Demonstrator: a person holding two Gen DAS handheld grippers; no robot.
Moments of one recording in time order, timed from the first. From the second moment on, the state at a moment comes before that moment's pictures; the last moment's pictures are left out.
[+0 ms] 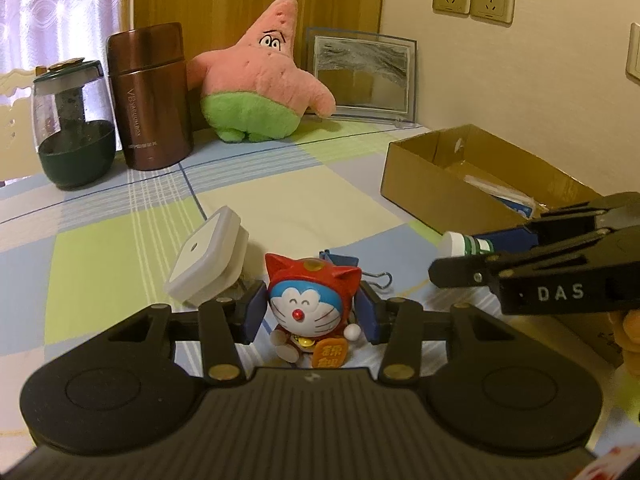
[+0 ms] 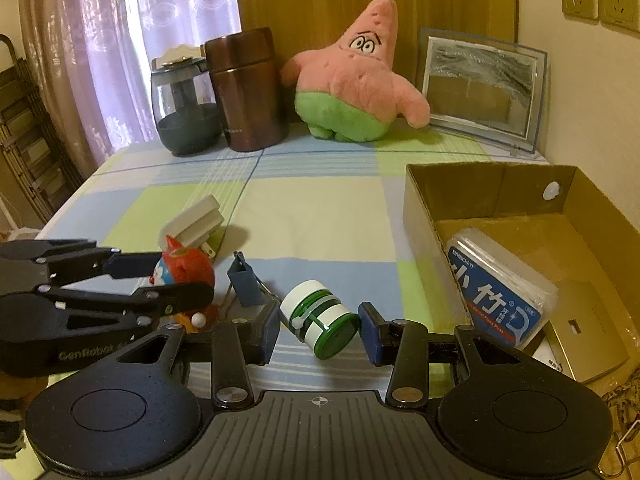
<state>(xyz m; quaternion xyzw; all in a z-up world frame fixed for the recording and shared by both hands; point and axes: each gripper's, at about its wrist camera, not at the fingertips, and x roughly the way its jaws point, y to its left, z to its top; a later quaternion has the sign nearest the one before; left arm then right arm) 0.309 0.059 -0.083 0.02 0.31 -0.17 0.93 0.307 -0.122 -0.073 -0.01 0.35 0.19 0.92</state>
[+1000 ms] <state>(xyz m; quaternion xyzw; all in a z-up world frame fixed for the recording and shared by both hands) 0.174 0.019 -0.038 -0.02 0.36 -0.13 0.92 0.203 -0.178 -0.025 0.02 0.34 0.16 0.92</state>
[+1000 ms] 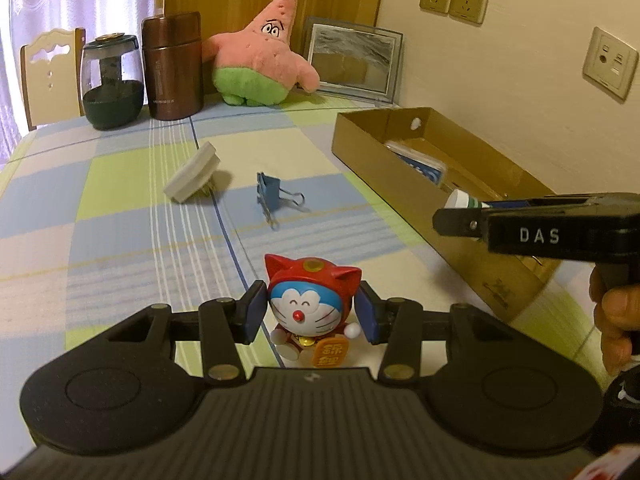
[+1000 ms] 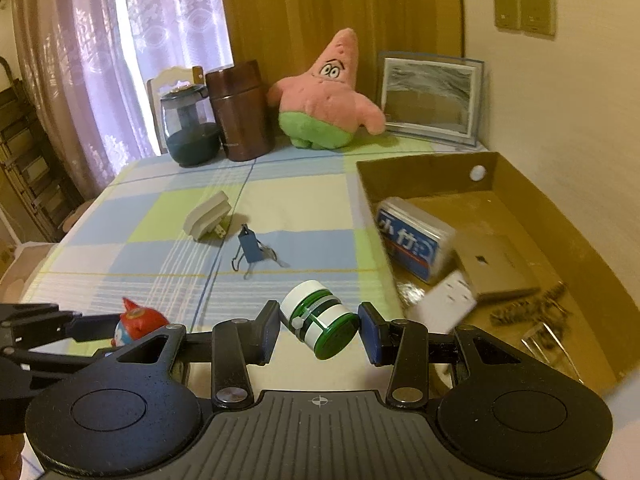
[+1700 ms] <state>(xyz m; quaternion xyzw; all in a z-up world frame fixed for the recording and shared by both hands) 0.141 -0.056 0.010 0.00 0.35 -0.18 0.92 0.163 -0.264 0.017 0.06 0.32 0.10 0.94</state>
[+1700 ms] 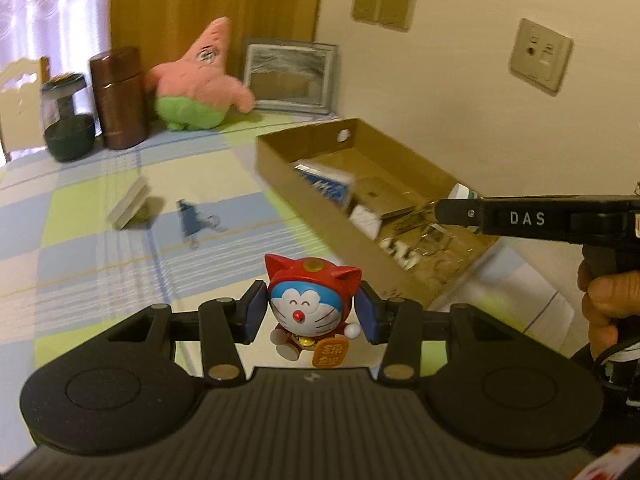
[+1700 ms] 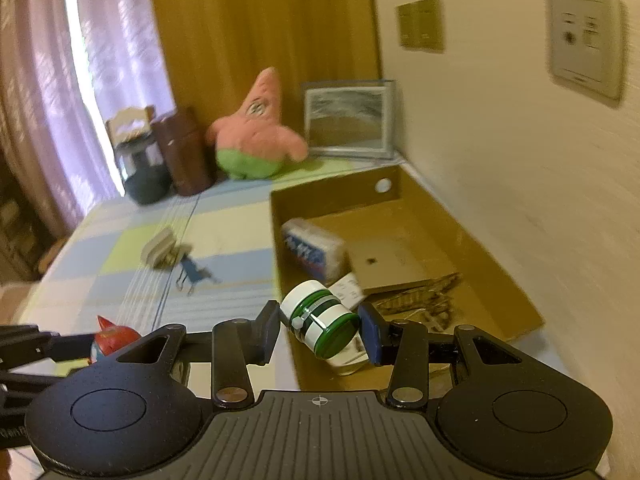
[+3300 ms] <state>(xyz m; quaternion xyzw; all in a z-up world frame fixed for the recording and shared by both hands) 0.231 -0.184 -0.006 0.02 0.37 -0.26 0.89 0.215 -0.371 -0.002 0.05 0.35 0.04 0.93</state>
